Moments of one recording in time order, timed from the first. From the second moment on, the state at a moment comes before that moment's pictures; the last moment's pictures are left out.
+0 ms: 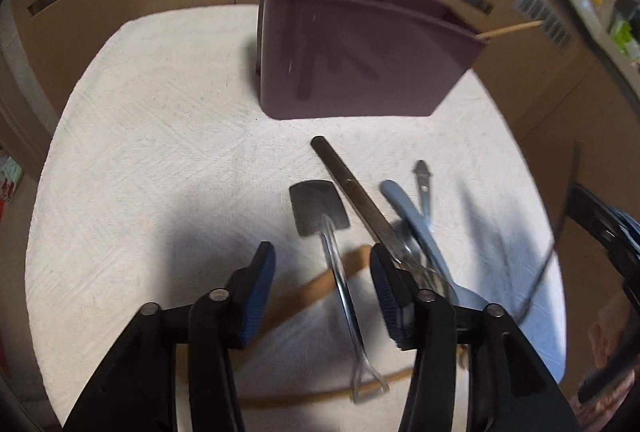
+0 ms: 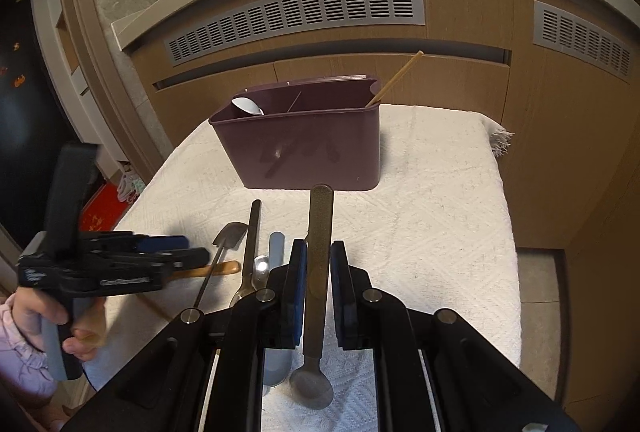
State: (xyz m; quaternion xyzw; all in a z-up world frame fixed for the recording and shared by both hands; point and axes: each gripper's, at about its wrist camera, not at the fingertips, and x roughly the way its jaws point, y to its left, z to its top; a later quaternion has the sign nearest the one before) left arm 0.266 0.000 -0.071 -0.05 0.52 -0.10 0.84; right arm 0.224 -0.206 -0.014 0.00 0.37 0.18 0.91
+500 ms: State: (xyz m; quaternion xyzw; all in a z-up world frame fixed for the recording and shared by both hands) left arm 0.253 -0.012 -0.058 -0.02 0.44 -0.11 0.89; right arm 0.213 -0.207 -0.002 0.00 0.35 0.18 0.92
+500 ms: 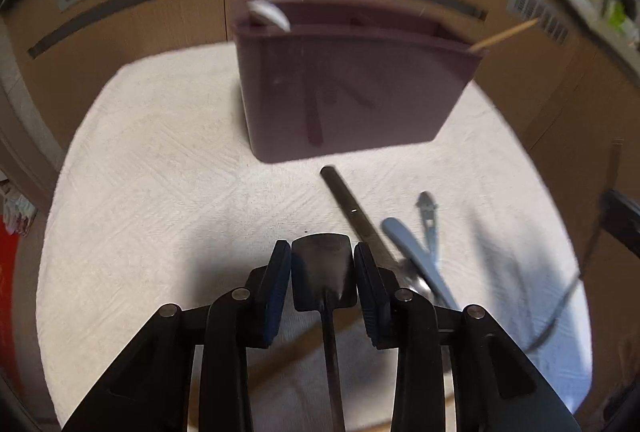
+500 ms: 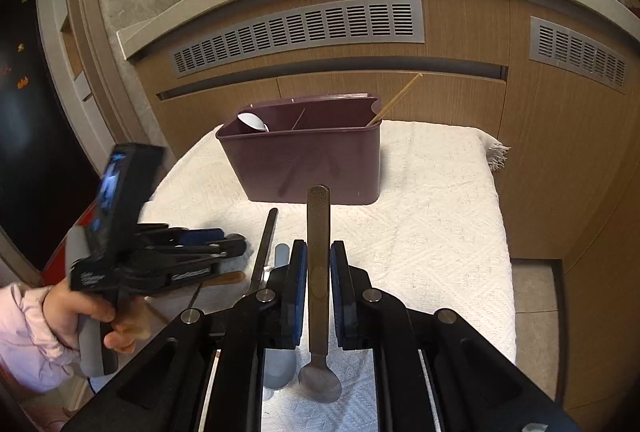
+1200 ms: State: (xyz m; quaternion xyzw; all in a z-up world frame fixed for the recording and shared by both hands) left arm 0.206 0.005 0.002 -0.04 0.34 -0.13 0.93; right arm 0.214 -0.200 0.005 -0.01 0.35 0.18 0.92
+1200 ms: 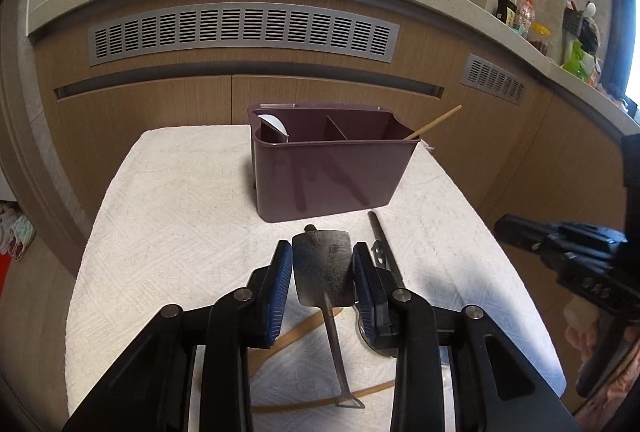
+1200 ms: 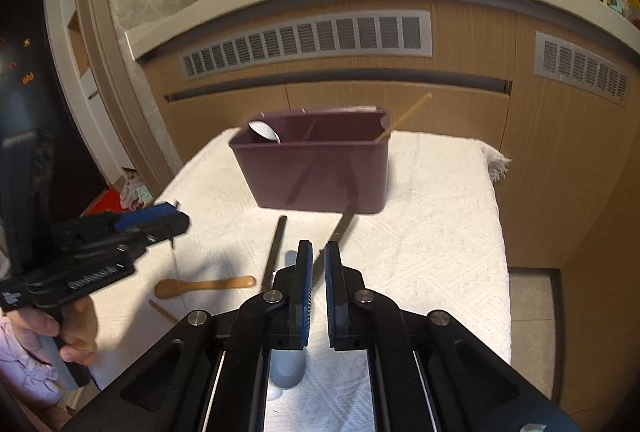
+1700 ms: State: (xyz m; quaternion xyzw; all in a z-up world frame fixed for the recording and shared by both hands) left arm 0.223 0.046 -0.021 -0.07 0.38 -0.06 0.92; right arm 0.316 -0.145 -0.091 -0.07 0.47 0.13 0.87
